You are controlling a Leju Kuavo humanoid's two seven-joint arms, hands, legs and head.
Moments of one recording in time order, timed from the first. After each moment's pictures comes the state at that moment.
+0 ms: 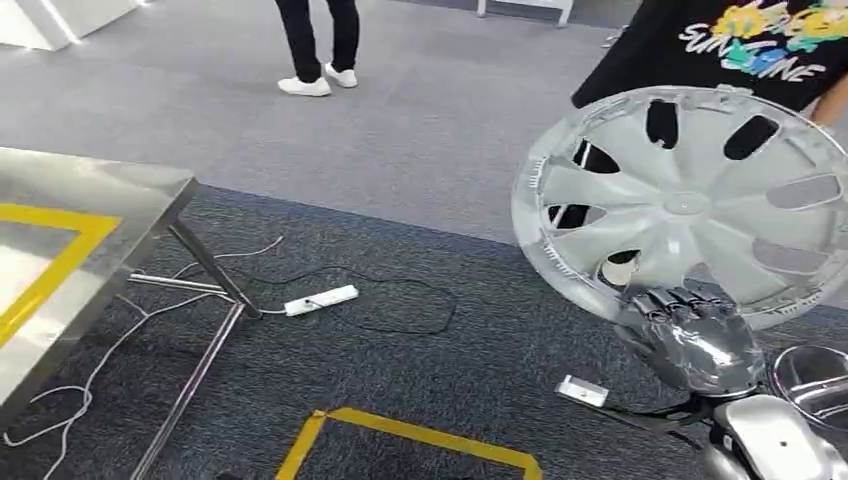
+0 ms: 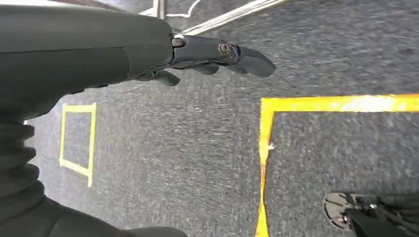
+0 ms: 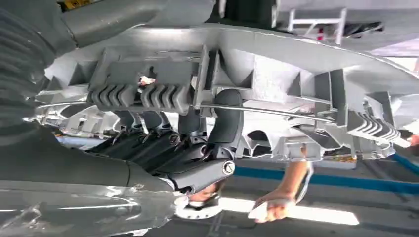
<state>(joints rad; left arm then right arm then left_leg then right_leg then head) -0.06 -0.23 1.20 -0.26 -1.40 0.10 0.02 0.21 -0.25 0.04 -1.92 1.46 -0.37 -0.14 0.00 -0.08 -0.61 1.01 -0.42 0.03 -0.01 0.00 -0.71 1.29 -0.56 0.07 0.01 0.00</state>
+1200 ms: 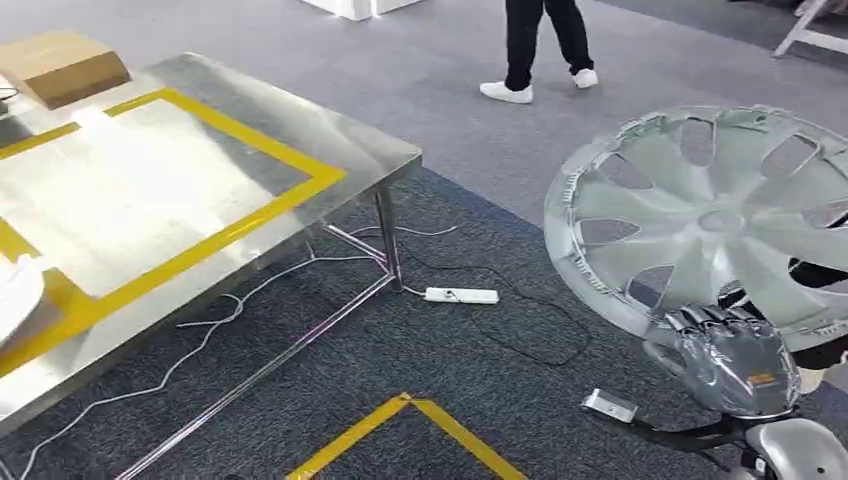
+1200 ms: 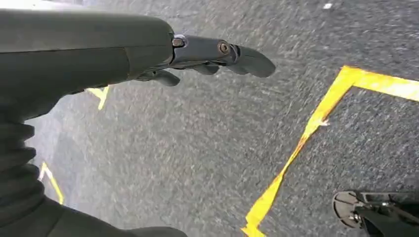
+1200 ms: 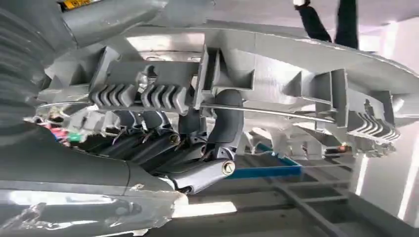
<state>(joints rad) -0.05 -0.23 1.18 -0.26 -1.44 0.09 0.01 0.29 -0.25 -0.03 -1.97 1.46 -0.36 -0.15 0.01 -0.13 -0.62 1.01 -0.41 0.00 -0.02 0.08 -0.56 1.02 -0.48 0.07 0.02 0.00</state>
